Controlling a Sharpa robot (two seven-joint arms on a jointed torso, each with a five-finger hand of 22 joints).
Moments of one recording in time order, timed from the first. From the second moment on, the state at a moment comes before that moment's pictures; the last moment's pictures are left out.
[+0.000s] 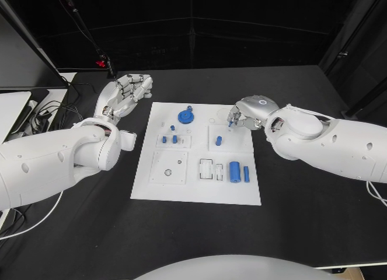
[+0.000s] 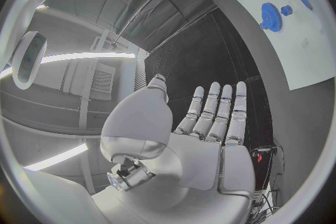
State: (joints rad) left arm 1.33 -0.73 -0.24 1.35 -0.15 -0.54 0.68; left_hand 1.15 0.07 -0.11 0.29 0.23 0.40 0.15 0.58 0.08 0.54 0.25 0.53 0.07 0.34 0.24 0.69 0.19 0.12 0.54 0.29 0.08 0.63; right arm 1.23 -0.84 -0.06 1.44 -1.75 -0.38 -0.19; right_hand 1.74 0.14 -0.16 0.28 0.04 1.09 0.10 0.18 0.08 1.22 0.04 0.14 0.06 1.46 -0.04 1.46 1.19 0.08 1.45 0.06 1.33 1.31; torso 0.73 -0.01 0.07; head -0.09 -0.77
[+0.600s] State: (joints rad) left arm 1.33 -0.73 -0.24 1.35 -0.15 -0.54 0.68; left_hand 1.15 0.08 -0.11 0.29 0.24 0.40 0.15 0.59 0.08 0.54 0.25 0.53 0.07 0.34 0.24 0.69 0.18 0.12 0.54 0.29 0.08 0.63; right arm 1.23 -0.90 -0.06 1.54 -1.74 -0.44 -0.17; right_hand 1.74 0.14 -0.16 0.28 0.04 1.10 0.10 0.18 0.08 1.23 0.05 0.13 0.06 1.47 -0.04 1.46 1.19 0.08 1.45 0.06 1.34 1.31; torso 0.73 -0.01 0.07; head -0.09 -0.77
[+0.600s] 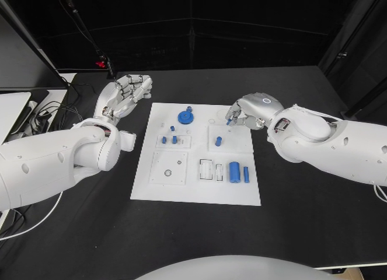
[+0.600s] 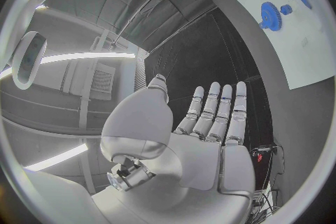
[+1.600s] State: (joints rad) left arm 1.33 -0.72 -0.24 1.34 -0.15 -0.54 0.68; left_hand 1.15 0.08 -0.11 0.29 0.24 0.40 0.15 0.59 0.08 0.54 0.25 0.54 0.07 0.34 0.24 0.69 0.18 0.12 0.54 0.29 0.08 0.63; right arm 1.25 -0.74 -0.05 1.63 -1.72 -0.44 -0.11; right_hand 1.76 0.14 -0.13 0.28 0.04 1.10 0.11 0.17 0.08 1.24 0.06 0.09 0.06 1.47 -0.03 1.46 1.20 0.08 1.46 0.07 1.34 1.31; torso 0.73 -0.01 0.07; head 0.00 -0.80
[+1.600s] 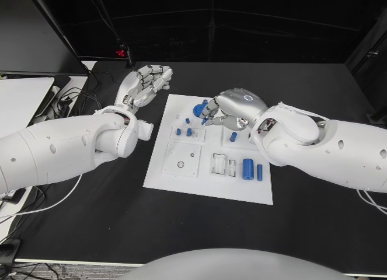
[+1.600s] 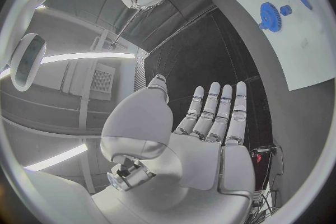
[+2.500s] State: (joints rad) left arm 1.33 -0.71 -0.24 1.34 -0.15 -0.54 0.68; left_hand 1.15 0.08 -0.11 0.29 0.25 0.40 0.15 0.59 0.08 0.54 0.25 0.54 0.07 0.34 0.24 0.70 0.18 0.12 0.54 0.29 0.08 0.63; right arm 1.20 -0.63 -0.05 1.56 -1.72 -0.31 -0.09; right_hand 1.77 0.14 -0.12 0.27 0.05 1.09 0.11 0.15 0.08 1.24 0.06 0.07 0.06 1.47 -0.02 1.46 1.19 0.08 1.46 0.08 1.34 1.31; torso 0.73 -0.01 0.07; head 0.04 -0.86
